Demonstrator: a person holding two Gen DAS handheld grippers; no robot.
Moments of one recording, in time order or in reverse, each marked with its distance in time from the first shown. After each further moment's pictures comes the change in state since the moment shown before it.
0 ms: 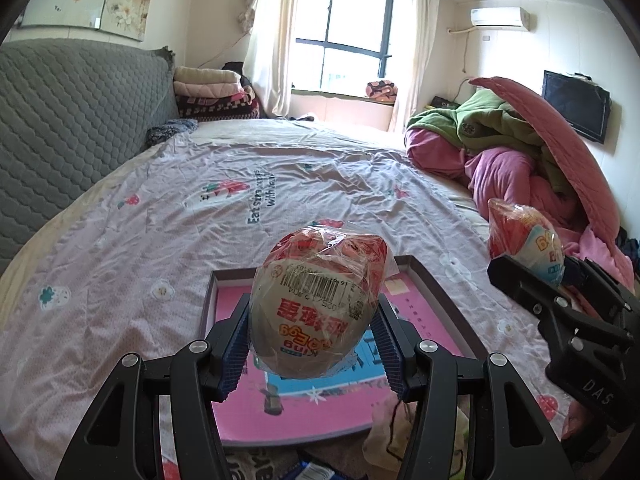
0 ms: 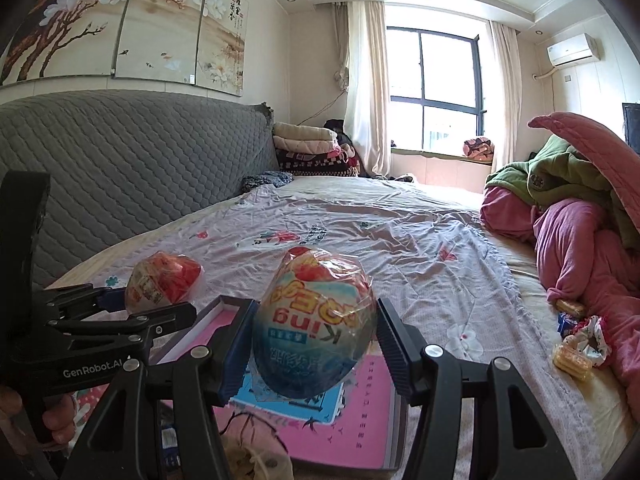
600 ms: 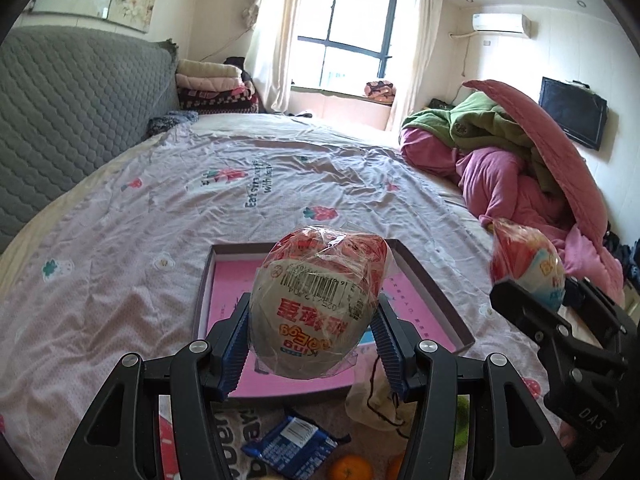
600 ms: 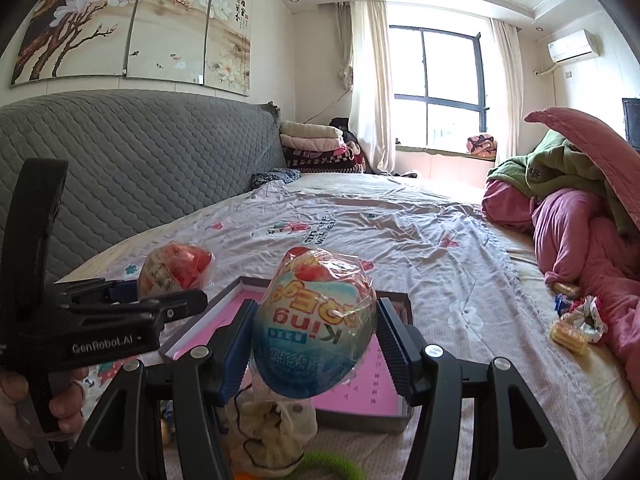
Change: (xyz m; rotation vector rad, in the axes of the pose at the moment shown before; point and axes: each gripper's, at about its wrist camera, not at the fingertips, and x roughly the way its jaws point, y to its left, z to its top) left arm -0.034 -0.004 -0.026 -0.031 0.007 -0.030; right arm -0.043 0.015 -0.026 0.002 0.006 0.020
